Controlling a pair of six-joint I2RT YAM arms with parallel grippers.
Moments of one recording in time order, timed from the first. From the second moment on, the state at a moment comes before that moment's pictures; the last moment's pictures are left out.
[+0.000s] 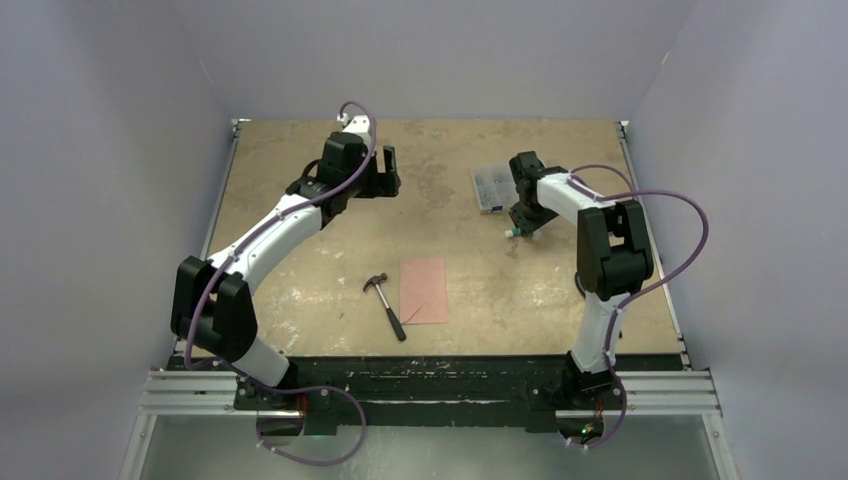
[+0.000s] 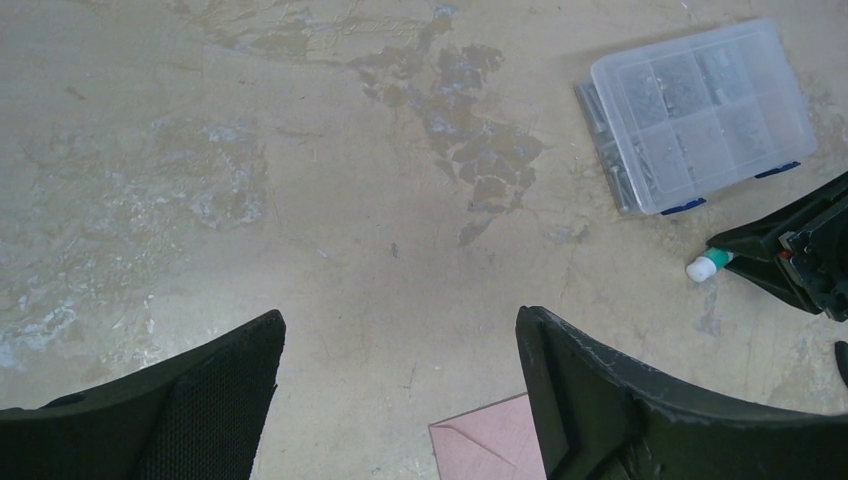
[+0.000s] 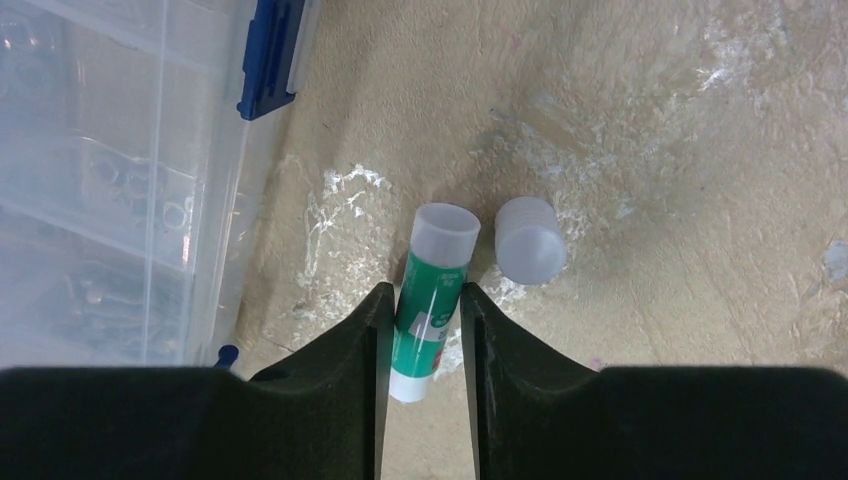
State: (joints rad) left arm -0.43 1.56 1.26 -0.26 -0.06 -0.34; right arm 0.22 1.96 1.38 -0.74 0.36 1.28
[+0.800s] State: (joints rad) left arm -0.40 1.56 1.30 -0.26 0.14 -0.40; right arm 0.44 1.71 1.22 -0.36 0.18 0.65
